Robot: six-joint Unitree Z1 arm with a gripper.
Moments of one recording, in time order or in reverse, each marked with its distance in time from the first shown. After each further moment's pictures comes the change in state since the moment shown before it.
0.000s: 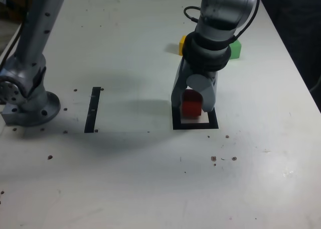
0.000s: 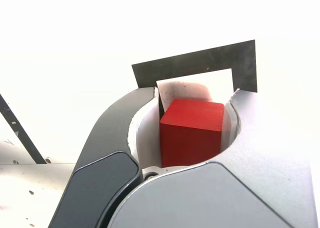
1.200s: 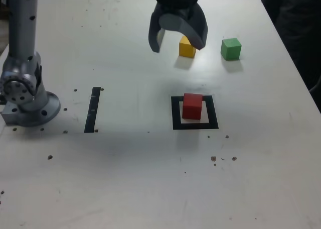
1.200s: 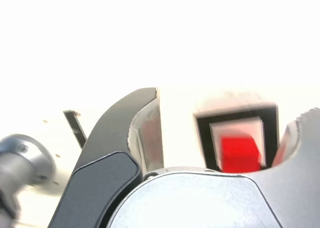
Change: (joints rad) arm 0.270 -0.246 0.055 0.071 0.115 0.259
